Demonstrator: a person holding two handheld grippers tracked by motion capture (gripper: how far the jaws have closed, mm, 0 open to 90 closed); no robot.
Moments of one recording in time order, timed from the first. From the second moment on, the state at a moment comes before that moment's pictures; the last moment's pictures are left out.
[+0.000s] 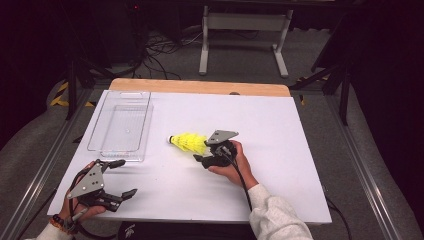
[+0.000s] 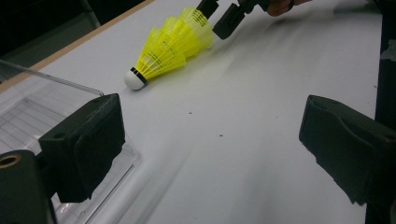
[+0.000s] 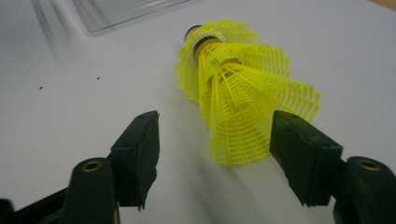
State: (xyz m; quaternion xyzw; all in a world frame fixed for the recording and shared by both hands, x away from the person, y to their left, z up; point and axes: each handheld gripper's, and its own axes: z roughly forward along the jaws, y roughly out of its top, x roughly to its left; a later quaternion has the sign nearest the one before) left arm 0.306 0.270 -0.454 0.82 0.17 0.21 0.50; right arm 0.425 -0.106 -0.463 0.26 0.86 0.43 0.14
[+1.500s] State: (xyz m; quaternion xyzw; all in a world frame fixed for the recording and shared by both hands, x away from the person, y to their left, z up) left arm 0.307 0.269 -0.455 0.82 0.17 0.21 0.50; right arm 0.427 -0.059 -0.474 0.28 0.85 0.43 0.12
